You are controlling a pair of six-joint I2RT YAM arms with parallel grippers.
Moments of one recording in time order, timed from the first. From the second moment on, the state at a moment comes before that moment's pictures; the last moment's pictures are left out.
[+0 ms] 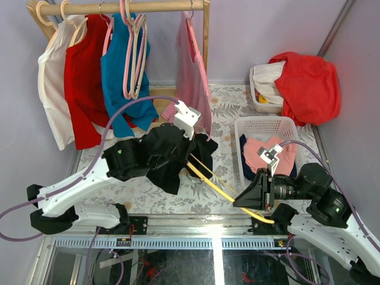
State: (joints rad) left arm -1.11 1.21 1.45 -0.79 -0.34 -0.28; right arm 0.84 0.39 0.78 -0.51 -0.71 0.83
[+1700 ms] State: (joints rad) left arm -1.23 1.19 1.66 -0.94 -0.34 -0.27; right arm 1.15 0.32 0.95 -0.59 -0.17 0.85
